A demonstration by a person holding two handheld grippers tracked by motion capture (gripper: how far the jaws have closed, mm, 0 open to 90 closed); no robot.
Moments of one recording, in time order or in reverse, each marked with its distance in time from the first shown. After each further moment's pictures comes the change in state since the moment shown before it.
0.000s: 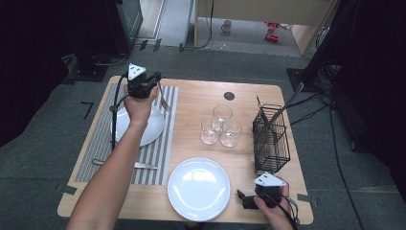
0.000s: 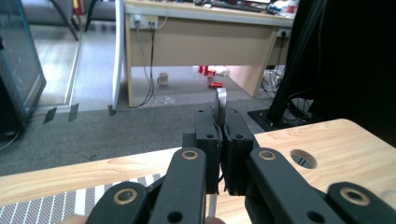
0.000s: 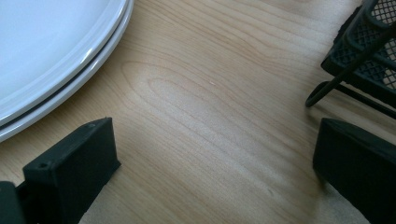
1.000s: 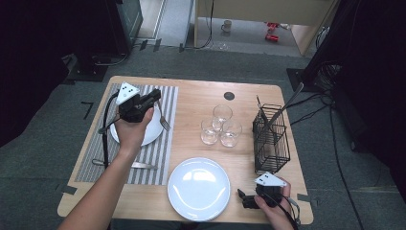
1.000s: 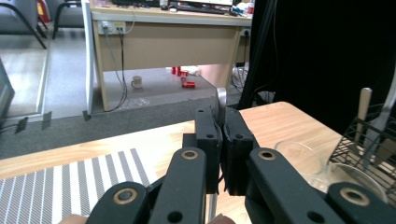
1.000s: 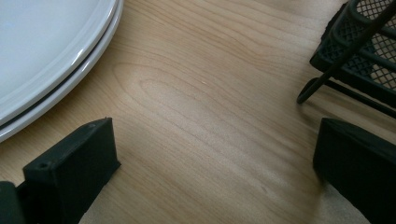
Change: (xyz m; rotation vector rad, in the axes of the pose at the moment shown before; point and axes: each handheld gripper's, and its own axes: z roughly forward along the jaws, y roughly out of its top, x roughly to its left) left arm -0.047 -0.005 -0.097 -0.015 -0.110 0.060; right arm -0.001 0.000 0.000 -0.001 -0.022 0.022
